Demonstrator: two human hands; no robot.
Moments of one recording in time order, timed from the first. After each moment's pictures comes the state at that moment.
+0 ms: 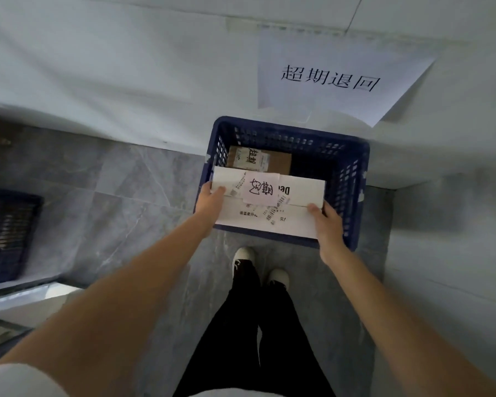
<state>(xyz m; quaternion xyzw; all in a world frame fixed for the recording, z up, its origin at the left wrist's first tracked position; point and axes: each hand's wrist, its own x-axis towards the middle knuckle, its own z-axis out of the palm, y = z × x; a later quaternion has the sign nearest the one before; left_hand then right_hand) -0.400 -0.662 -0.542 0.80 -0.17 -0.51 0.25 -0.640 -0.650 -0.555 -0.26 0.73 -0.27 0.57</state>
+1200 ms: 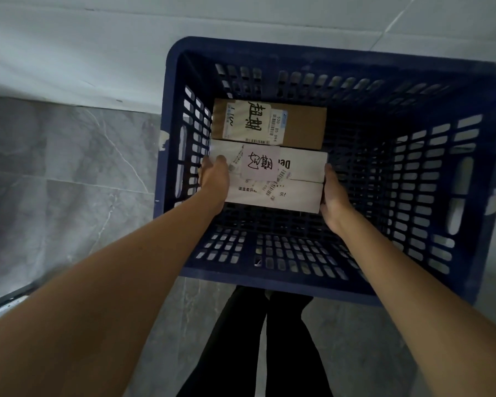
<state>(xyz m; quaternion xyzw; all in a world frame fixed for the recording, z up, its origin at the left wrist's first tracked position) -0.384 -0.768 -0.815 0.83 -0.09 -0.51 0.21 -0.598 -0.756 -0.840 -0.07 0.72 -0.20 0.66</state>
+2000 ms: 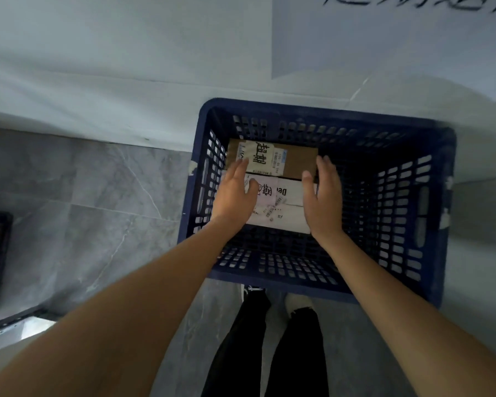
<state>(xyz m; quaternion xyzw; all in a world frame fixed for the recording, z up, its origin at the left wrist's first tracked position) -0.398 -0.755 -0.732 0.75 -0.53 -0.37 0.15 -0.568 -0.762 -0.748 -0.53 0.71 -0.25 0.39</state>
